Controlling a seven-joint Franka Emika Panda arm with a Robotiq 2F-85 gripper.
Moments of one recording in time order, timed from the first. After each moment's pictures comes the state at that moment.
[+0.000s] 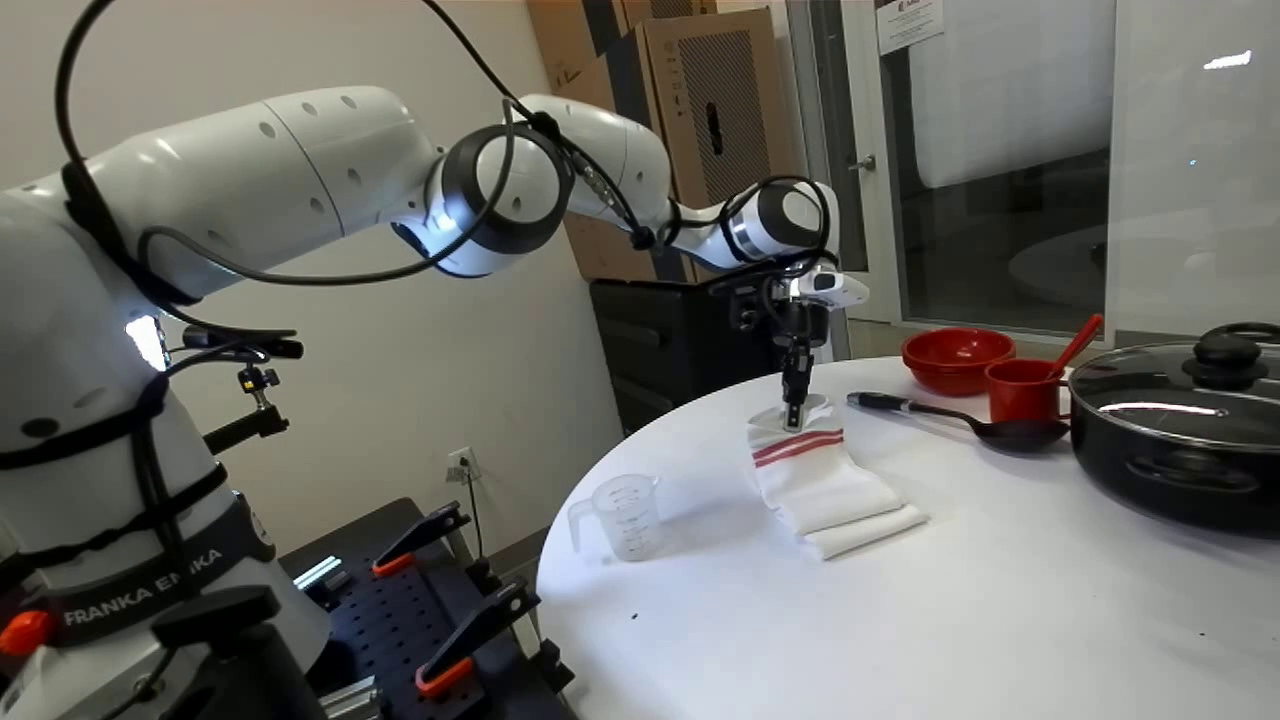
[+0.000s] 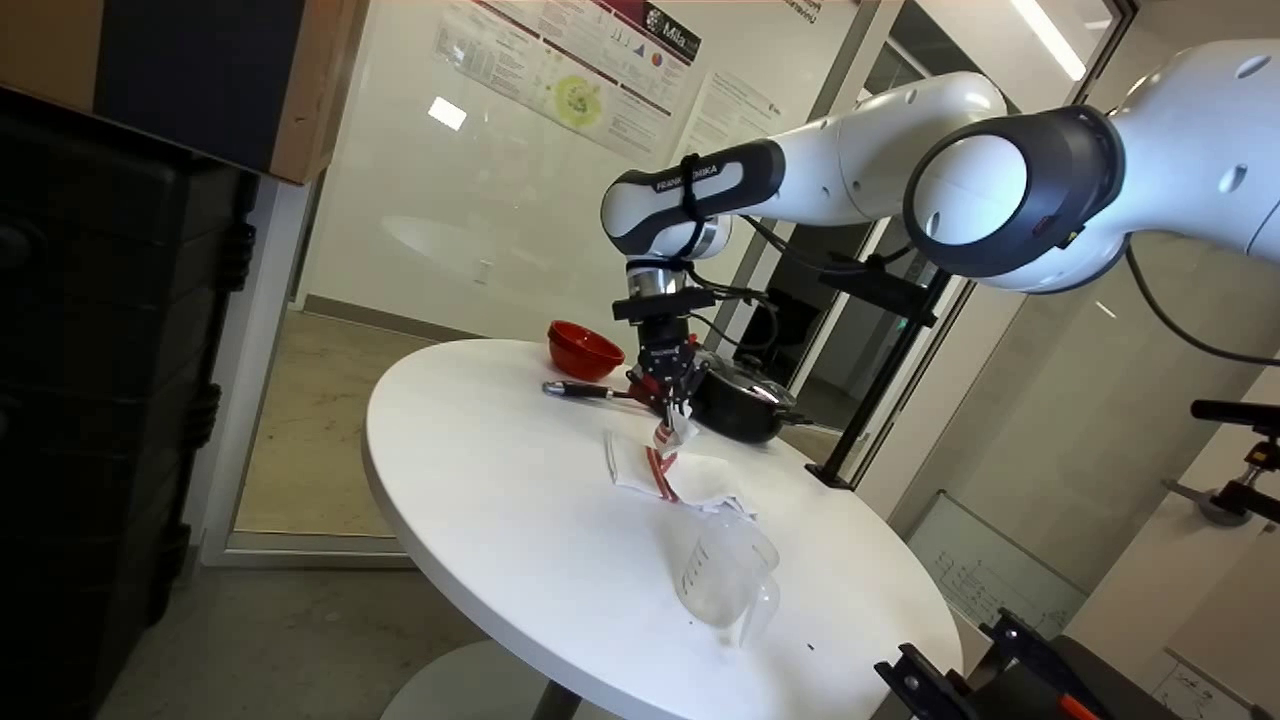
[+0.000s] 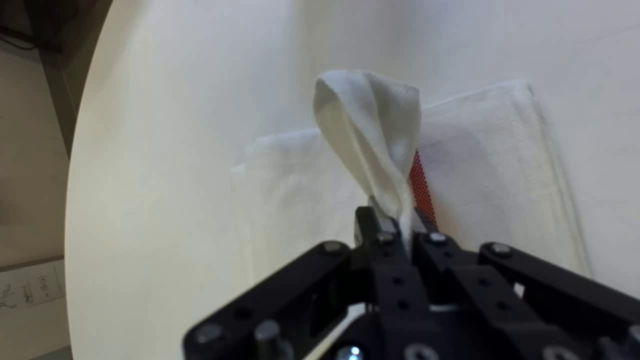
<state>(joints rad) 0.04 1.40 -0.16 -0.62 -0.08 1.44 0.74</state>
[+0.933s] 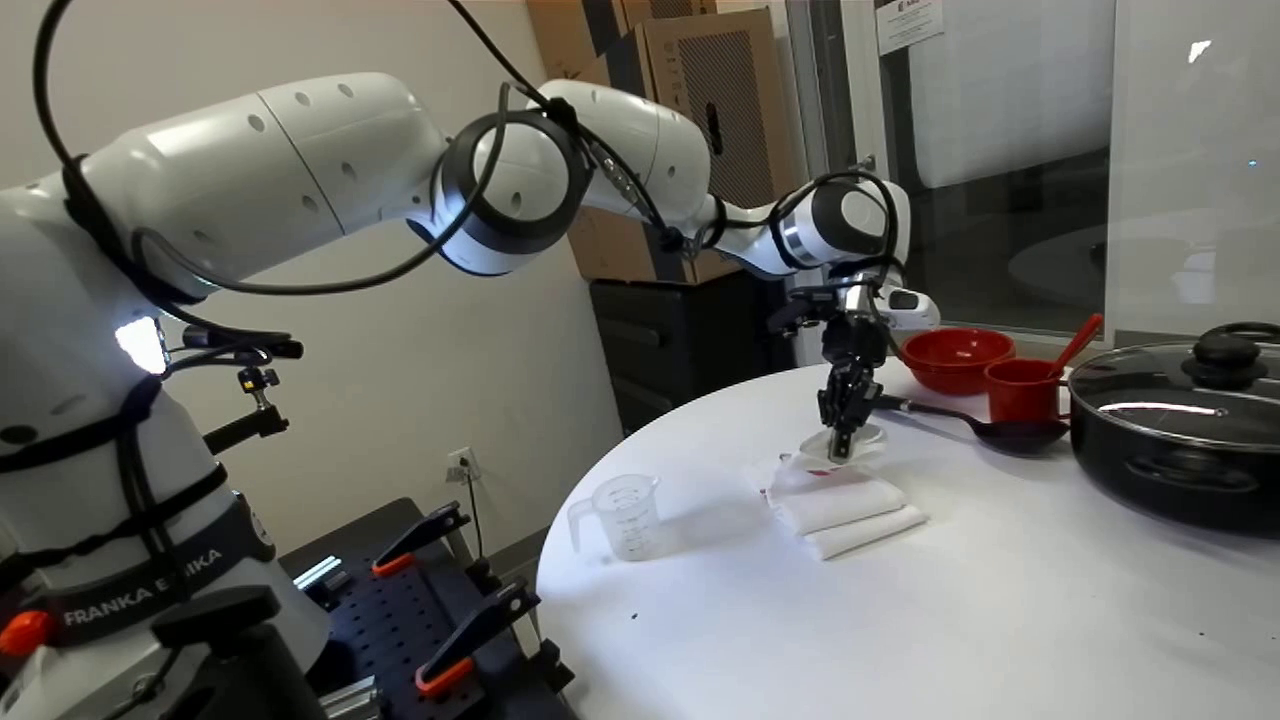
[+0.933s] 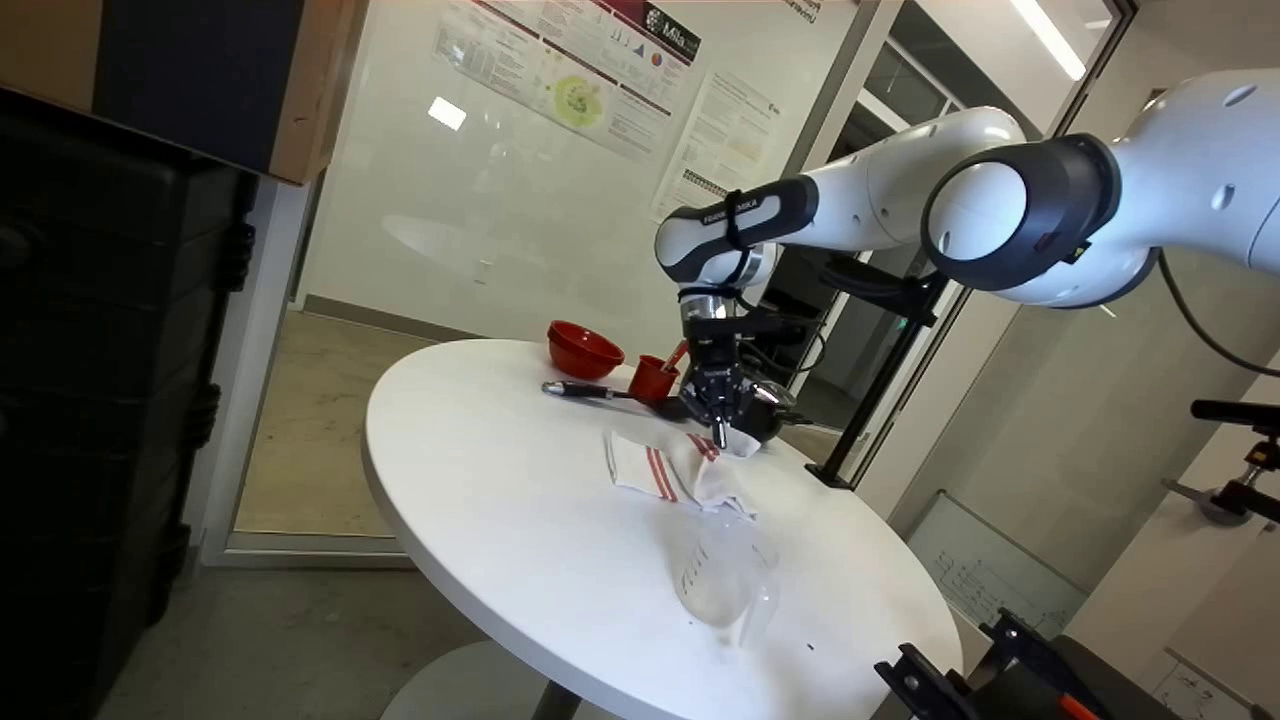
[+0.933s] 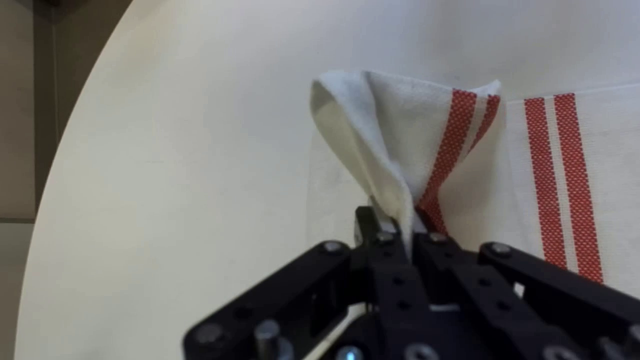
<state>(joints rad) -0.09 1.40 -0.17 -0.65 -0.08 1.43 0.39</state>
